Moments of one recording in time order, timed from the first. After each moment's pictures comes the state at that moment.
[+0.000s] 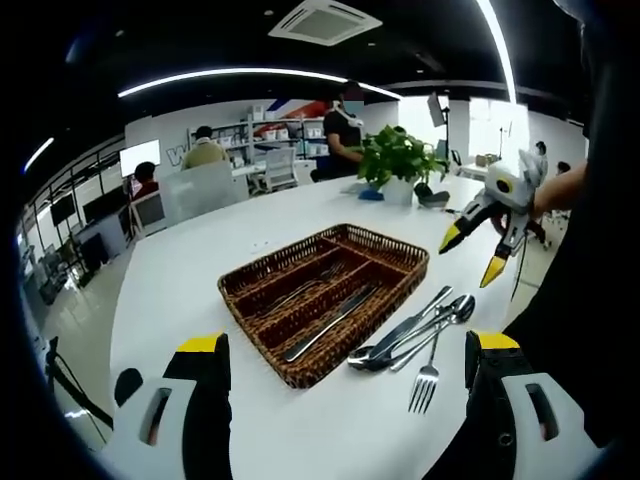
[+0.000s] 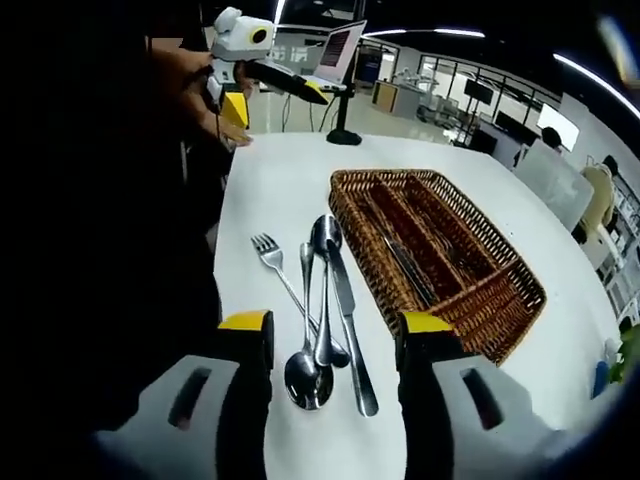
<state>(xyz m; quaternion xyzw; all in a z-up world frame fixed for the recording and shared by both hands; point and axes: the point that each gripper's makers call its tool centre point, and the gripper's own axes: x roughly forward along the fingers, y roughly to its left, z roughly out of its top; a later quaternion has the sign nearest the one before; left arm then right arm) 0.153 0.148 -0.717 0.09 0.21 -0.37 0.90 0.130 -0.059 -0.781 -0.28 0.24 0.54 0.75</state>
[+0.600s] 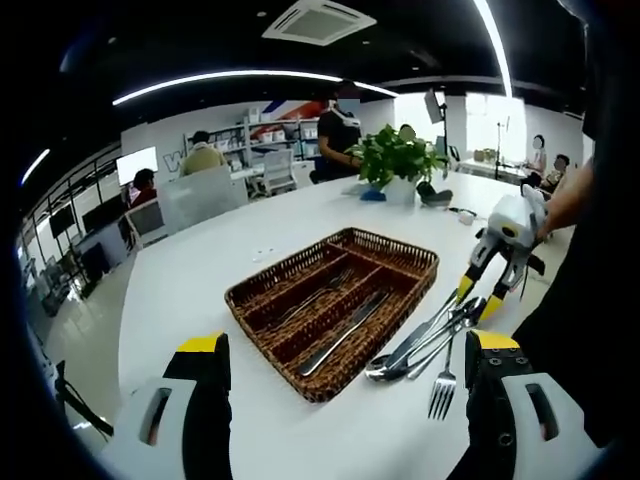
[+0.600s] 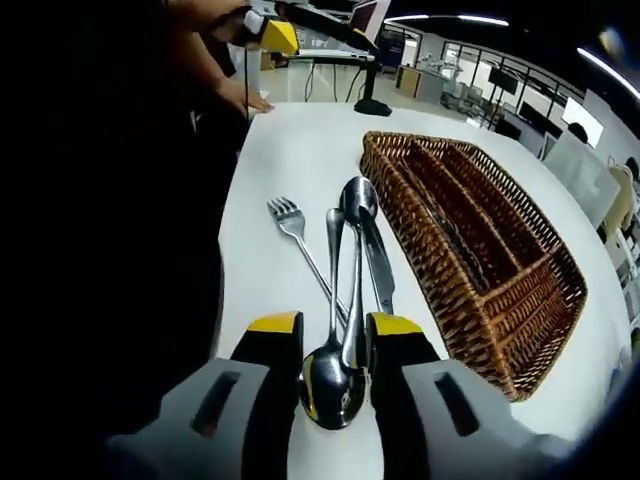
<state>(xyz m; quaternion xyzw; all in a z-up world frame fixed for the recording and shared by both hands) 0.178 0.150 -0.708 0.11 0.20 -0.37 0.90 0.117 -0.043 -0.848 -0.30 0.28 0.57 0.71</state>
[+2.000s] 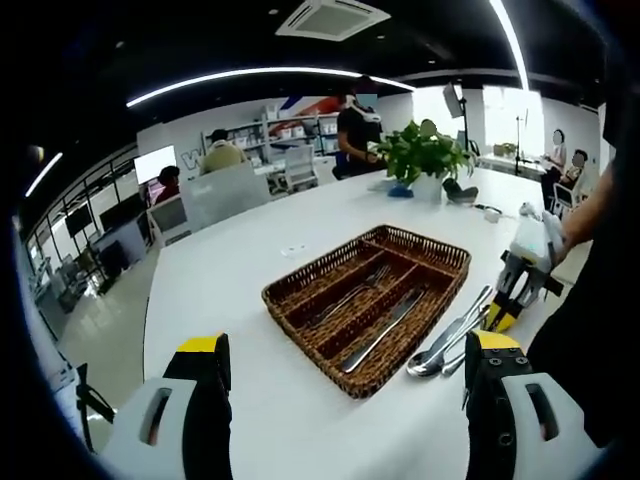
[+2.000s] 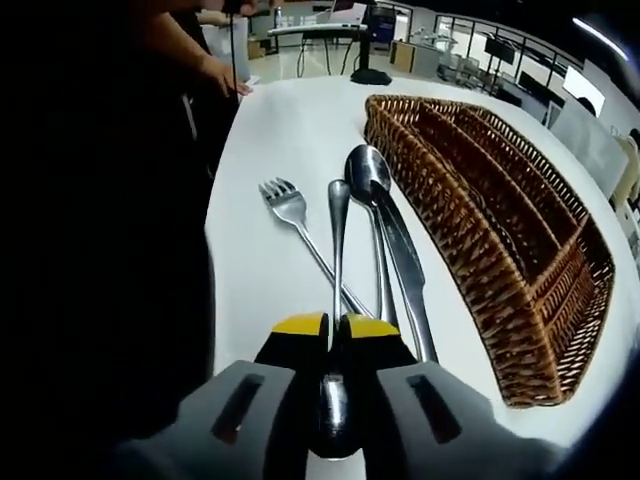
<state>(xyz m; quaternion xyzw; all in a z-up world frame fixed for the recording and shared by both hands) 0.203 0.185 -0.700 0.12 0.20 -0.33 0.91 0.117 -0.027 -0.876 -0.28 0.34 0.55 0.71</state>
